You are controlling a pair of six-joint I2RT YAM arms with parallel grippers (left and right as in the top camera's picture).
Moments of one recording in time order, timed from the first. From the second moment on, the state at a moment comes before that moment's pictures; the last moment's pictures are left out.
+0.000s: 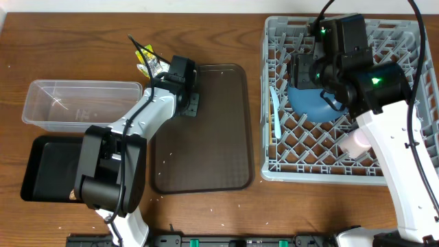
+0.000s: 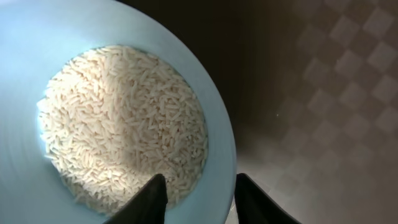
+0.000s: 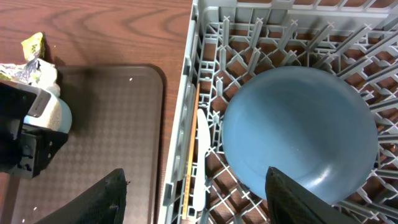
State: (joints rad) left arm -0.27 1.90 1.23 -0.57 -0.06 -0.10; right arm 0.31 1.53 1.68 -1.03 0.05 0.25
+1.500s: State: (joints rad) left arm -0.38 1.51 1.22 -0.78 -0.03 -0.29; right arm 0.31 1.53 1.68 -1.03 0.05 0.25
